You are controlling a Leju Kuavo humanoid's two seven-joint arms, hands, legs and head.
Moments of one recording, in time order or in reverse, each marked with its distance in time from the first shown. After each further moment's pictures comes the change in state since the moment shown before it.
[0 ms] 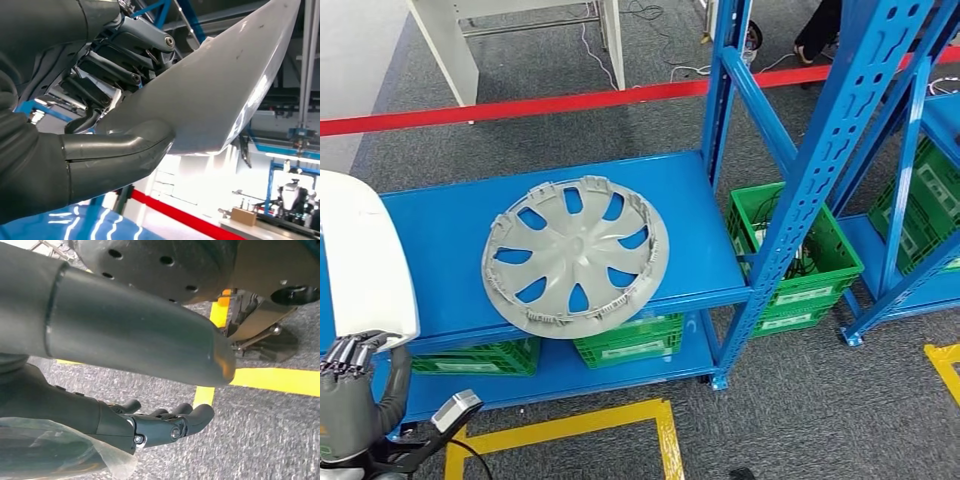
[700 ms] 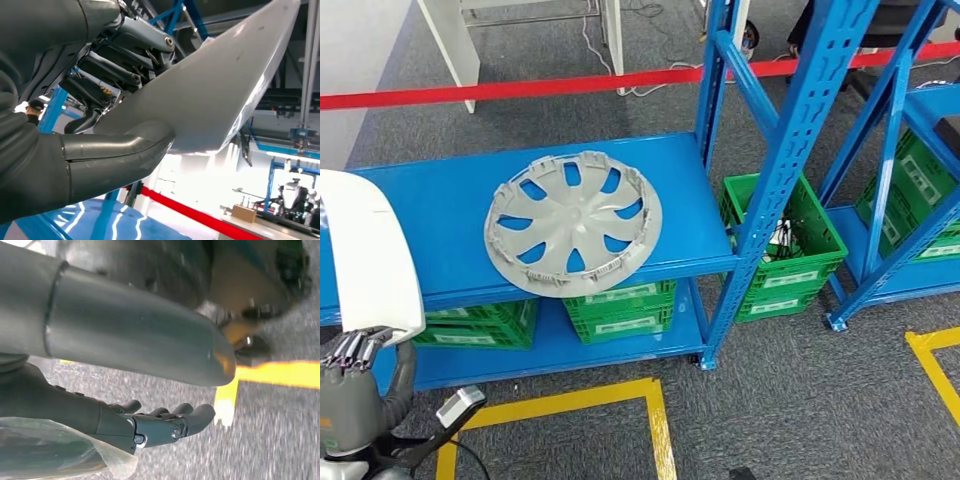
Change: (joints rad) left arm -0.002 0.002 -0.012 -0.001 -0.008 0.000 0.009; right arm -0.007 0.007 -0.008 0.000 -0.001 -0.005 -0.003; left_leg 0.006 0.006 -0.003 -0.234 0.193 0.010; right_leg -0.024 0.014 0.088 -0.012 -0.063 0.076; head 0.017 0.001
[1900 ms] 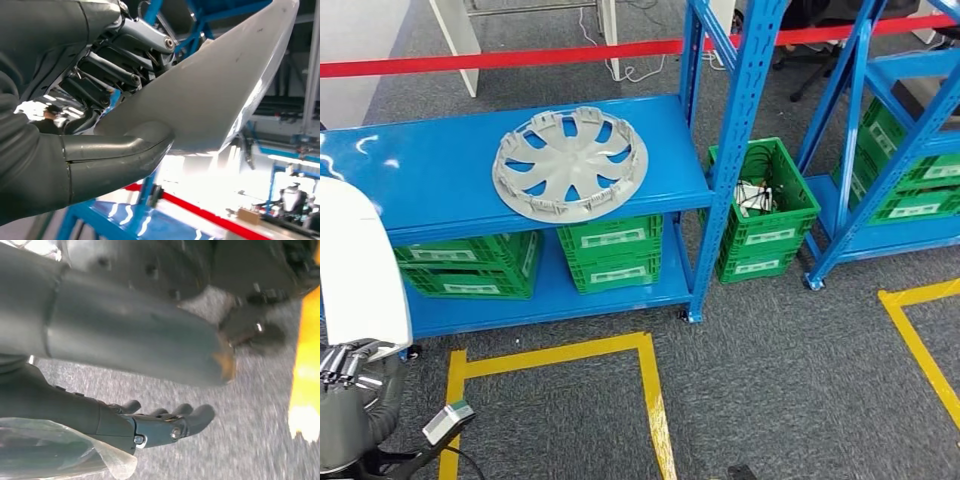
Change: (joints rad) left arm 0.034 0.021 0.025 -0.019 0.053 0.000 -0.041; right arm -0.010 0.009 0.000 0.001 0.035 -0.014 0.023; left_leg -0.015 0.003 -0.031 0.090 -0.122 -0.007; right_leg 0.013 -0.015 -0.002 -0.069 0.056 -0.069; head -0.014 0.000
